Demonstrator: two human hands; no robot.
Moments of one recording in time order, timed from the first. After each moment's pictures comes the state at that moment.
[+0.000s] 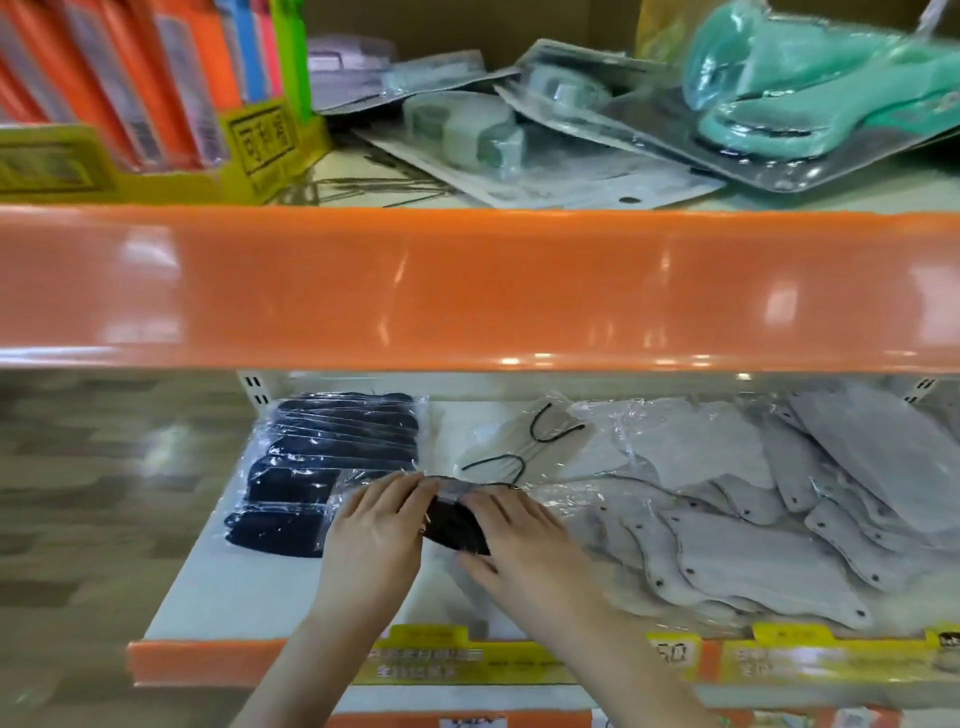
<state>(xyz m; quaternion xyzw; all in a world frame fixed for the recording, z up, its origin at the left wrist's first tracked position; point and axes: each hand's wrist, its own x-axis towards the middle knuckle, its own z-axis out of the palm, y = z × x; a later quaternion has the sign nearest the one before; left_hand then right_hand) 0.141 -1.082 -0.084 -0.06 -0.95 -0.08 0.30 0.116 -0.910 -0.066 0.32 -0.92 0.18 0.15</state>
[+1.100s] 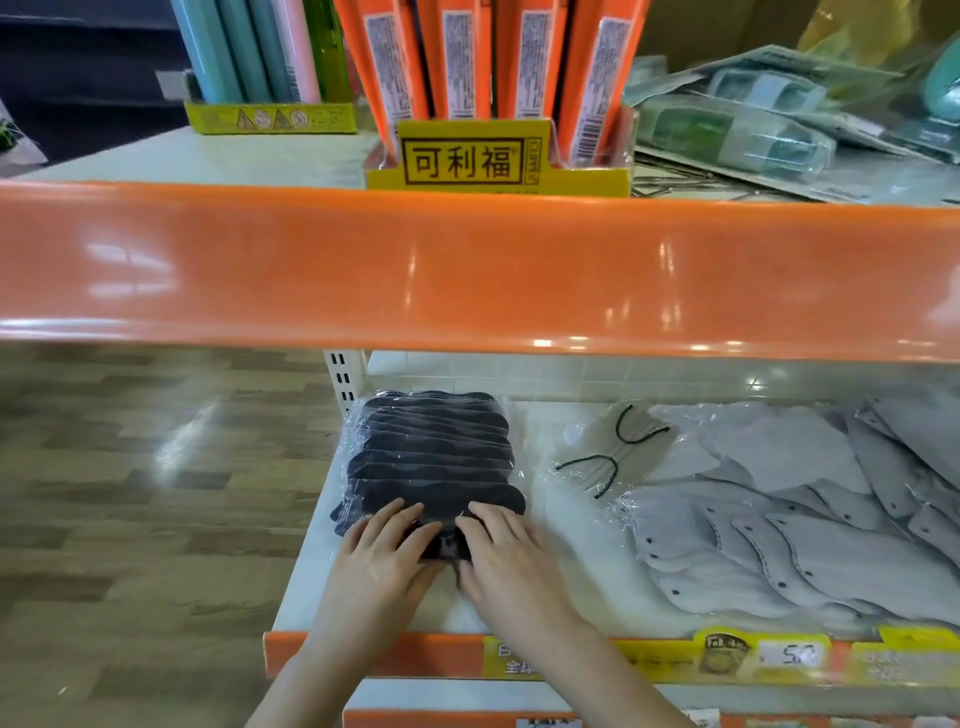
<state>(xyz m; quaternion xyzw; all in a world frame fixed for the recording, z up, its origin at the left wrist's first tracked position) 0.182 -1.200 -0.129 -0.04 -0.98 -0.10 0.16 0.134 -1.032 -0.132 0.32 -0.92 0.13 0.17</state>
